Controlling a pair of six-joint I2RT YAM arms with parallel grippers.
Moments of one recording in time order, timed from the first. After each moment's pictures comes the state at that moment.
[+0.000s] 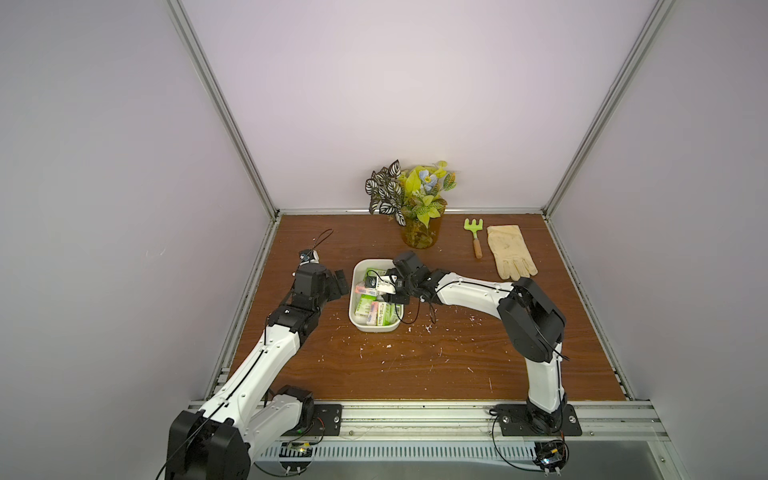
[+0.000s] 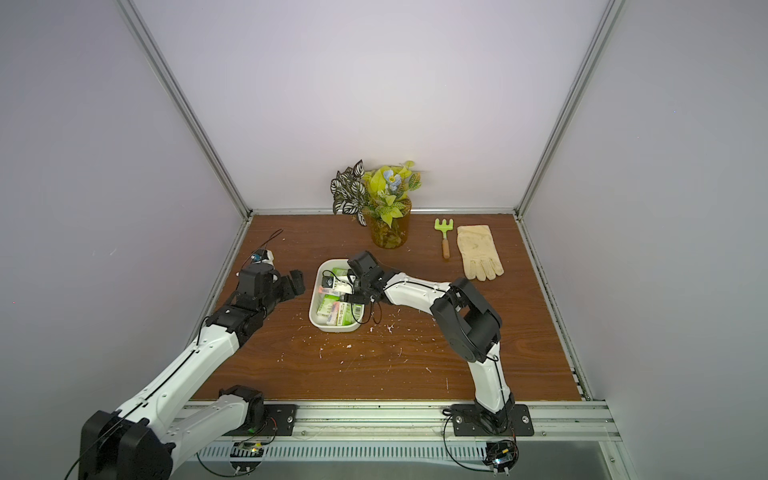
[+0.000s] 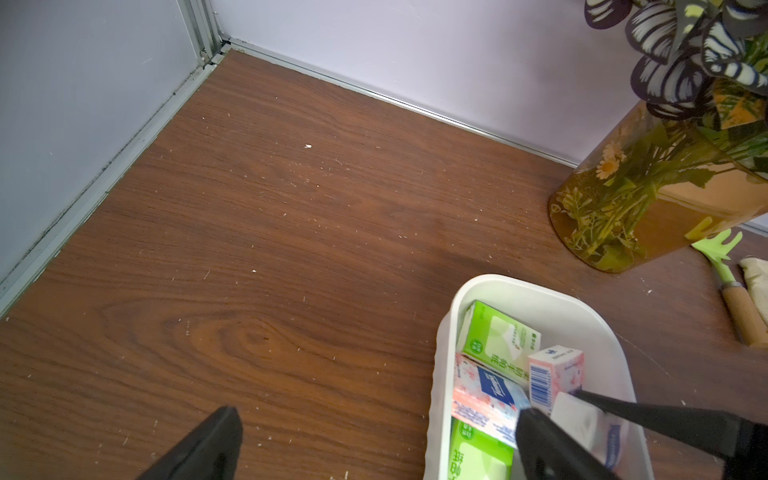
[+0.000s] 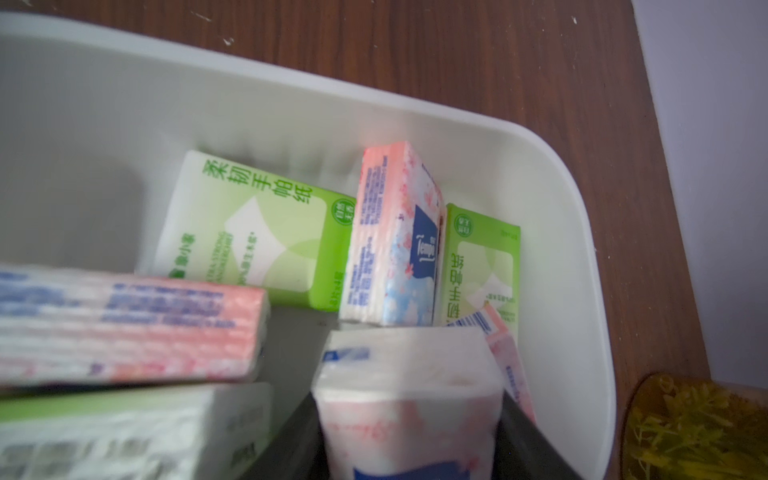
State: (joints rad) left arm -0.23 1.01 0.68 -0.27 -0.22 -0.44; right arm 0.84 1.97 1.36 -0.14 -0.08 -0.71
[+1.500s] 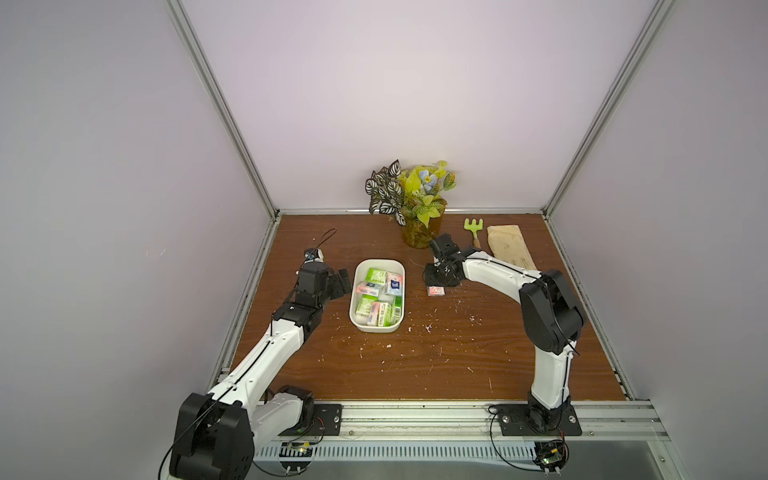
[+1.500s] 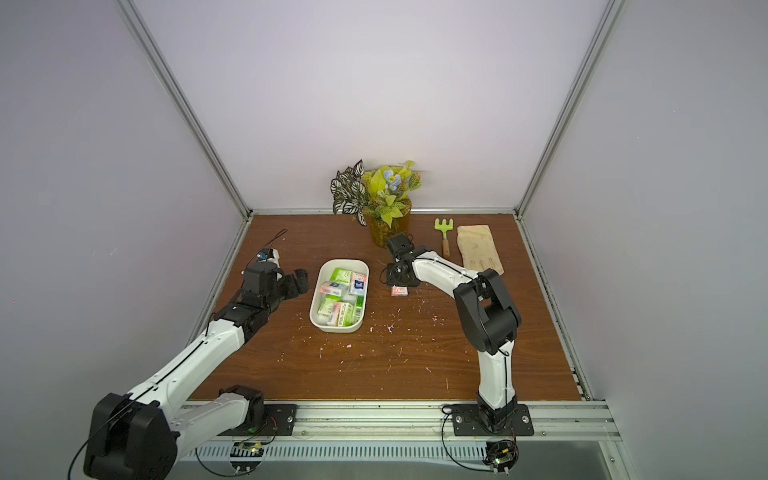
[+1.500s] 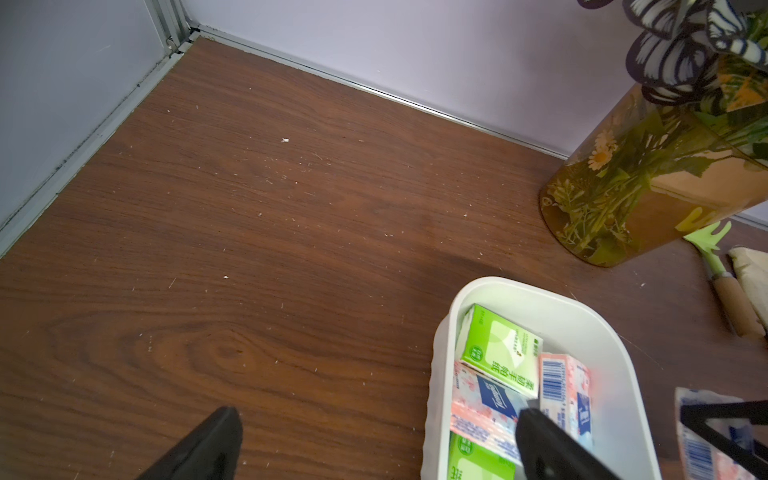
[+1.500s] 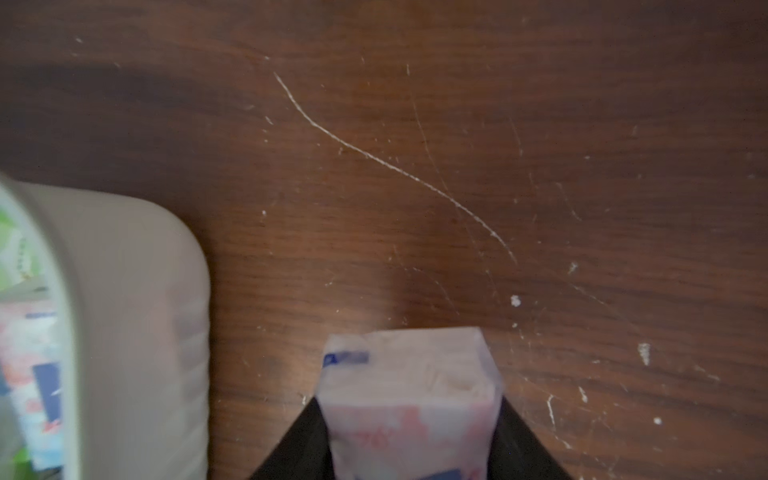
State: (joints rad) left arm -0.23 1.09 0.66 -0.16 -0.16 -0.41; right arm 0.59 1.99 1.45 -0.61 0.08 0.56
